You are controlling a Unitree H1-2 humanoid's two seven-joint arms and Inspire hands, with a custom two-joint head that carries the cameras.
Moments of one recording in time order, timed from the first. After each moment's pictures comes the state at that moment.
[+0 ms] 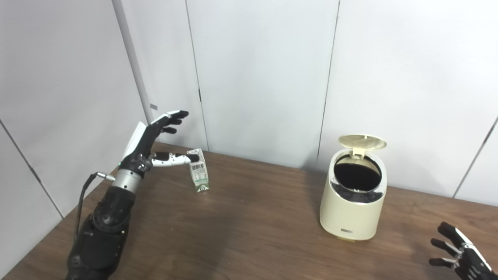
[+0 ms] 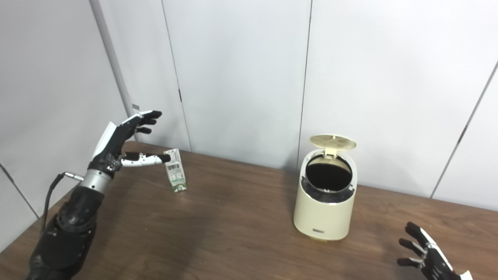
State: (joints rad) left arm -0.38 0.56 0.29 0.29 0.16 -0.31 -0.02; right arm -0.07 -0.22 -0.03 -0.02 -0.09 -0.27 0.11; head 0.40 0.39
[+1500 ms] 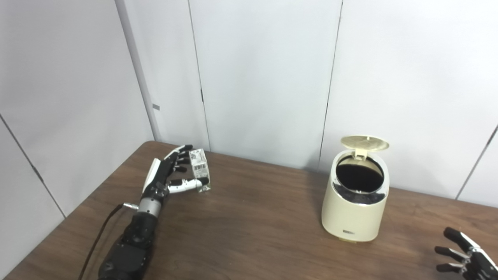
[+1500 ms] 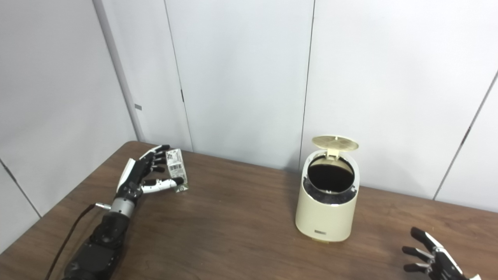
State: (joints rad) left arm -0.44 0.48 0.18 0.74 0.11 -0.44 0.12; right arm -0.07 -0.23 -0.03 -0.03 -0.05 -0.24 0.13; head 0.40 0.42
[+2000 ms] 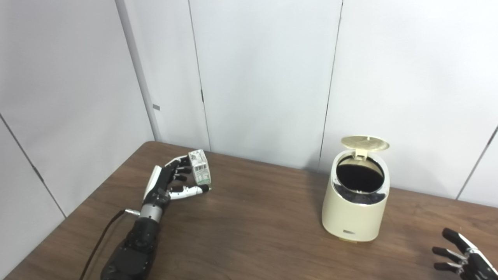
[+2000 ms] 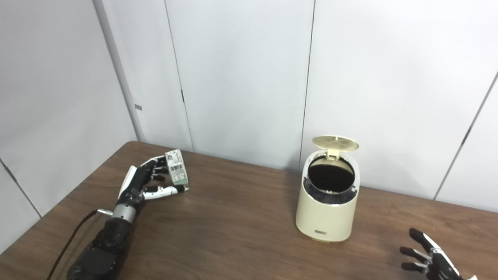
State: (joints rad) left arm -0.44 0.47 0.16 0.80 0.10 -0.44 0.15; right arm -0.06 -0.24 -0.03 -0.03 -0.04 -0.24 0.15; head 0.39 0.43
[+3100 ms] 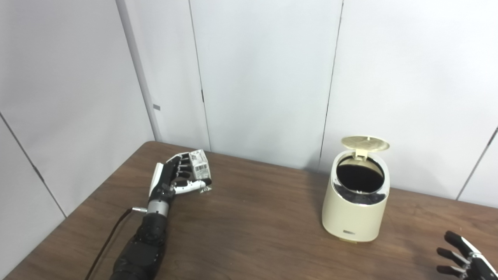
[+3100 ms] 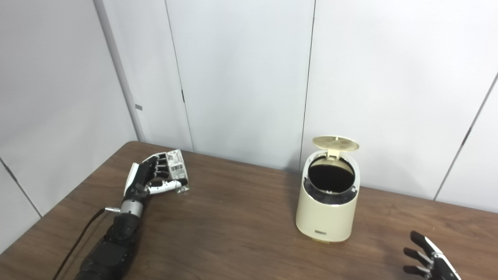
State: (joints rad) left arm -0.51 0.43 0.18 0.87 0.02 -0.44 0.21; right arm 0.00 -0.24 -0.03 -0.18 -0.07 -0.13 0.15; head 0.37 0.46
